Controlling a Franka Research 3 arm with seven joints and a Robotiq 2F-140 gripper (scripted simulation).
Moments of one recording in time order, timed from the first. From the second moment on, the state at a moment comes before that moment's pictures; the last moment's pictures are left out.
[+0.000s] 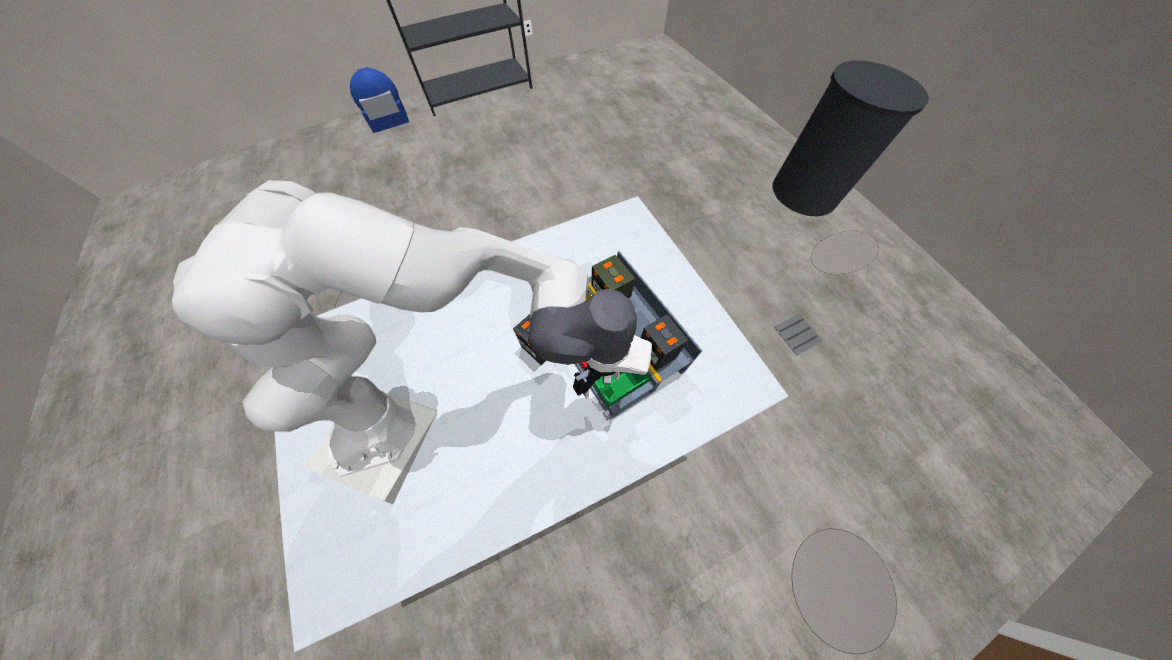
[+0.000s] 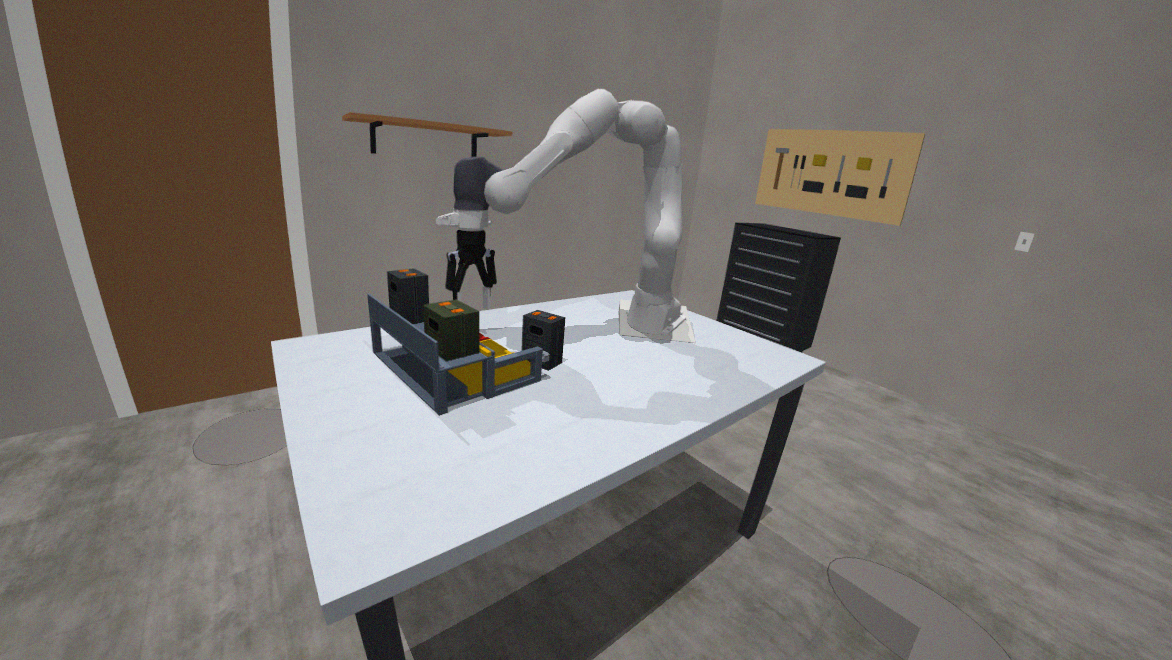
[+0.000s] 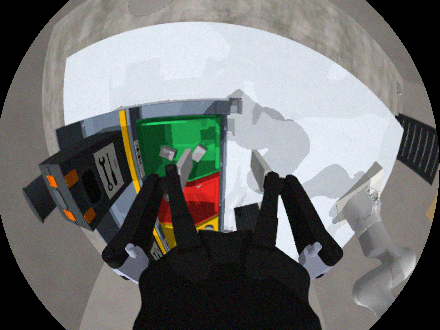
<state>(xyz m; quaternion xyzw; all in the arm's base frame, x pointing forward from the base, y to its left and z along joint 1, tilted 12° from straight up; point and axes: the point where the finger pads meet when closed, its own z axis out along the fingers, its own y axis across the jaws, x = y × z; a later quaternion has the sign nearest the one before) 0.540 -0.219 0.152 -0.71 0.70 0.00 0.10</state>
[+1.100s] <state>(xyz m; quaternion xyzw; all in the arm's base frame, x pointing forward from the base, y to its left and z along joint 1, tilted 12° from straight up) 0.552 -0.214 0.110 -0.71 0.69 0.00 0.10</state>
